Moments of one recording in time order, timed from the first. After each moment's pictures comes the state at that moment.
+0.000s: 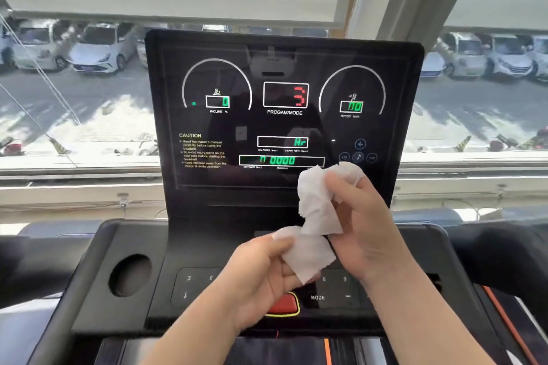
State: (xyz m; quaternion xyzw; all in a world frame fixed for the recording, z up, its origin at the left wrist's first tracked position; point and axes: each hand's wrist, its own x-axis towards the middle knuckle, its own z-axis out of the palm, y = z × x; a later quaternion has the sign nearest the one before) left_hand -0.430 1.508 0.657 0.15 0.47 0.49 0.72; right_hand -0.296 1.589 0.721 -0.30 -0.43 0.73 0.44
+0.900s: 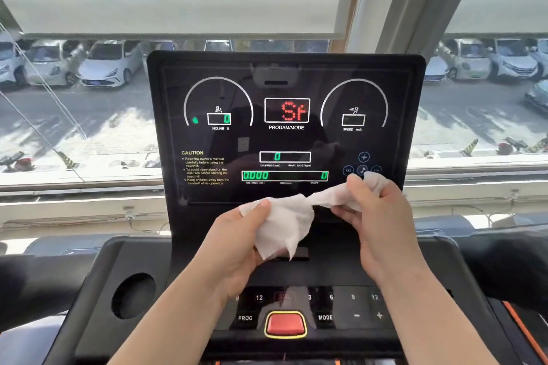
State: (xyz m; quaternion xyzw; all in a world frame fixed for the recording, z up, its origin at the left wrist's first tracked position) left_hand -0.465 1.539 0.704 0.17 0.57 0.56 0.58; right_hand -0.289 1.618 0.707 -0.50 -0.40 0.56 0.52
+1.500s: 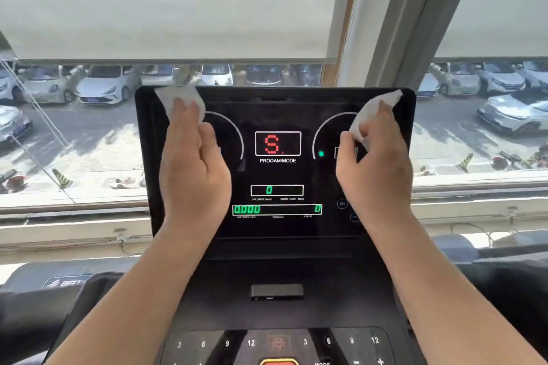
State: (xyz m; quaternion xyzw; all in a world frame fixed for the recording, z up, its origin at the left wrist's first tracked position) left_hand -0.517 1.620 0.766 0.47 0.69 0.55 -0.05; right_hand -0.307 1.708 0.767 -0.50 -0.70 0.02 0.51
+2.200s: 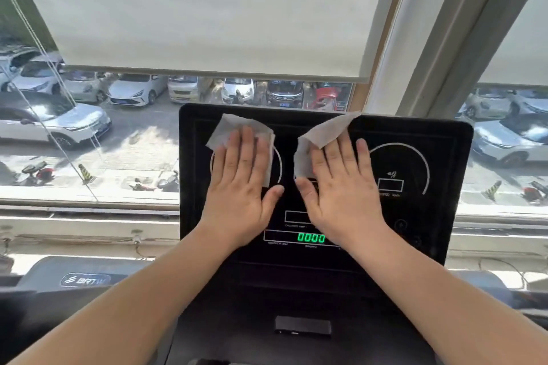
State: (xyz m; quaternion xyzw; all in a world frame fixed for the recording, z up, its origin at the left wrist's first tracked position) left_hand -0.577 1.668 0.703 0.64 0.72 0.17 -0.19; right_hand -0.386 1.739 0.733 -0.44 -0.87 -0.16 0.17
